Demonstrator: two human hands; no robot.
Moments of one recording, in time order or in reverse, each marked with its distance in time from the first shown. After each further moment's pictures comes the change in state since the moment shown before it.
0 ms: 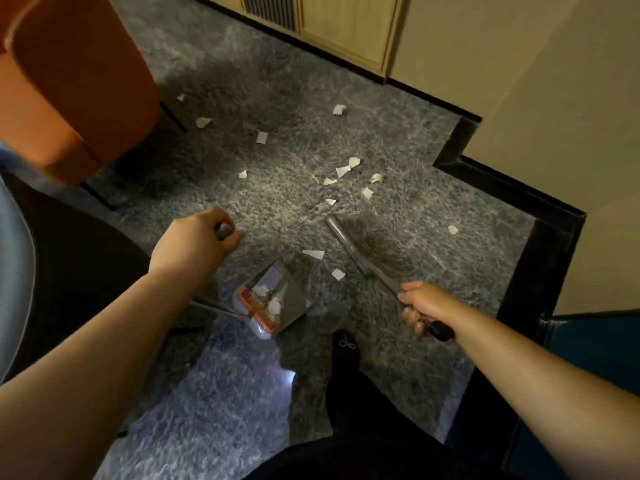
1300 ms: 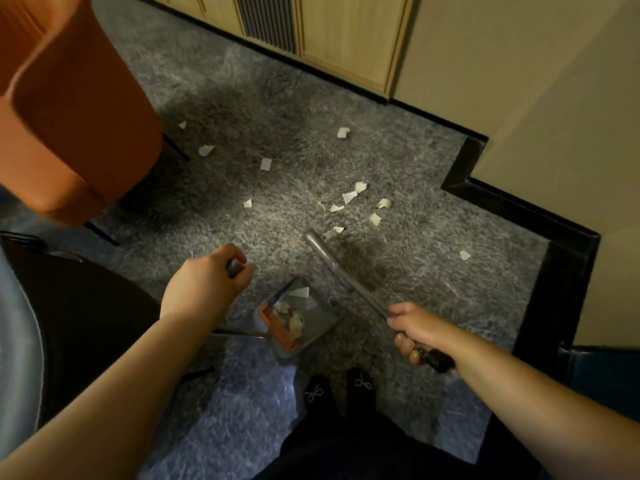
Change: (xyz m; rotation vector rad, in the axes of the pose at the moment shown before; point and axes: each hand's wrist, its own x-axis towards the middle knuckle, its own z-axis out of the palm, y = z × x) left_hand 0.086 -0.002 -0.026 -0.022 0.017 -0.003; right_hand 0.010 -0.103 0.043 -0.030 -0.096 0.027
